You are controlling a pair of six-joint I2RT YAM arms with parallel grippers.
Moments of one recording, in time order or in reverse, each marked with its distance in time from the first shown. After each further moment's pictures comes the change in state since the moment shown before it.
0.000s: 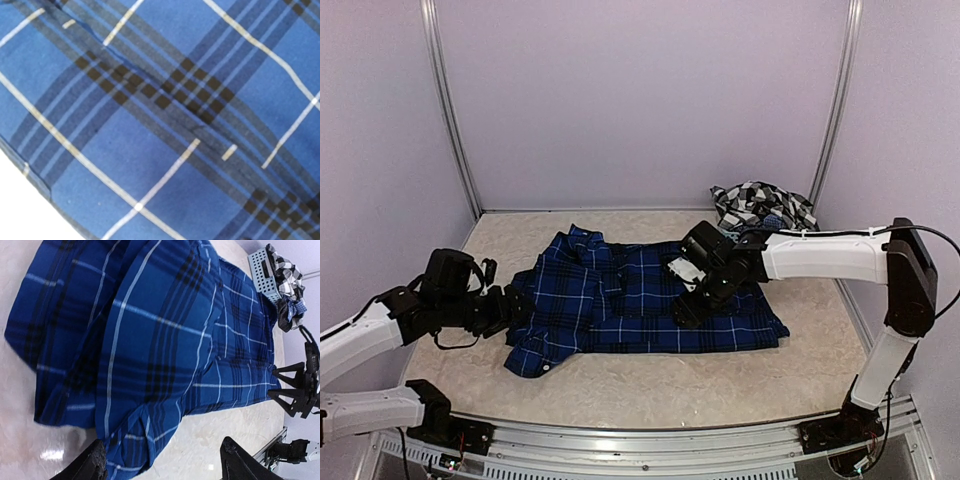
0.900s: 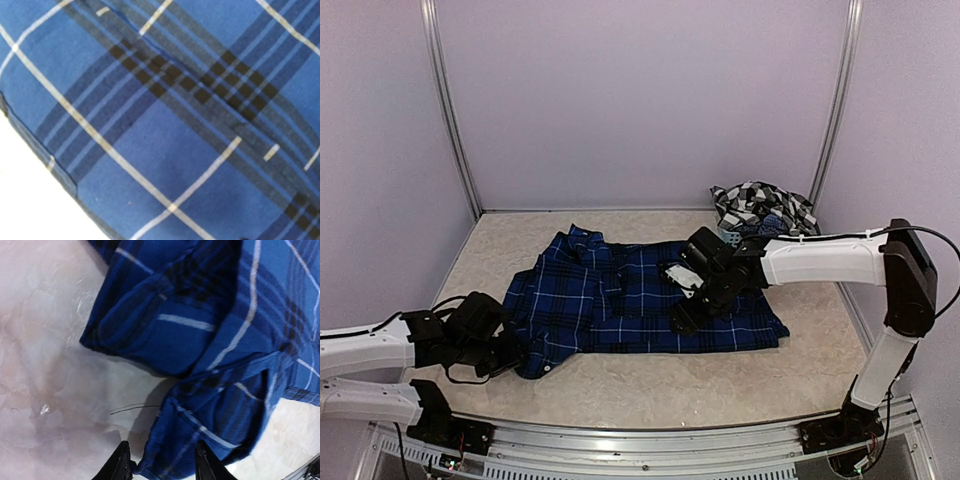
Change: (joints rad) left arm -0.303 0.035 -0.165 -0.120 -0.333 -0.303; right arm 0.011 0.001 -0.042 0.052 -0.078 0.000
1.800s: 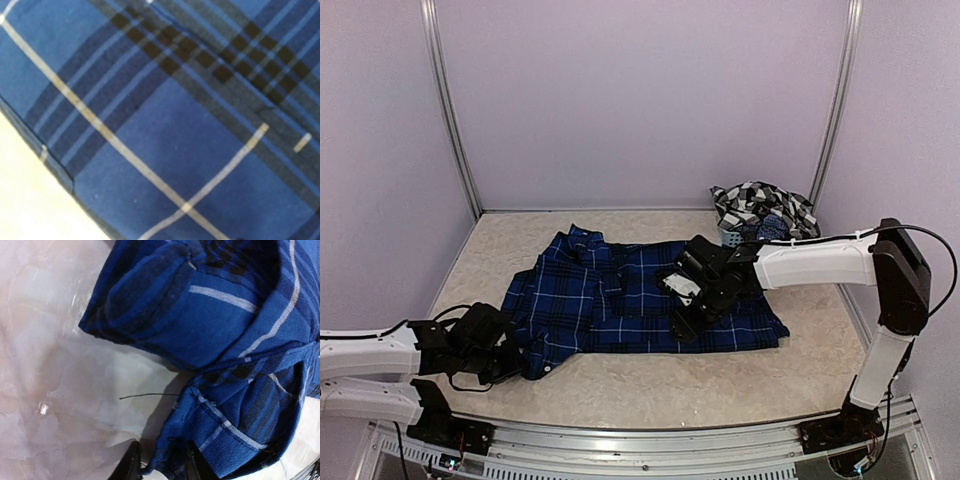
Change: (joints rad) left arm -0.005 0.024 -0.080 0.108 0.018 -0.002; right arm 0.010 0.035 -0.012 0.000 -0.018 0.003
